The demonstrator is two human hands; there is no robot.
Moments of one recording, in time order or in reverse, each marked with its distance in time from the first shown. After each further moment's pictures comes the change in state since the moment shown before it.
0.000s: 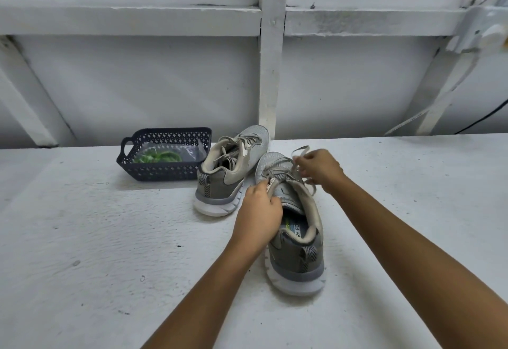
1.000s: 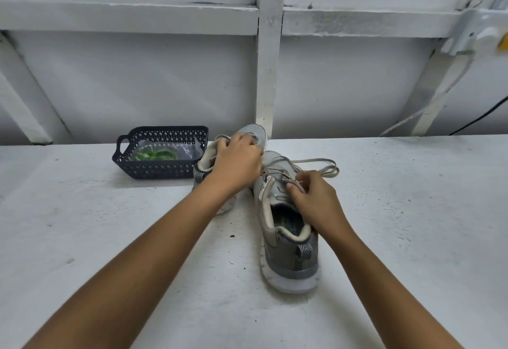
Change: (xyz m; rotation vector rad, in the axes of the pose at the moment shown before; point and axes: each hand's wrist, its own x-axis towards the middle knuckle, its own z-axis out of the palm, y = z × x) left_hand 0.071 0.009 -0.046 0.778 0.048 0.397; right_hand -0.096 0.001 0.003 -0.128 0.100 -0.186
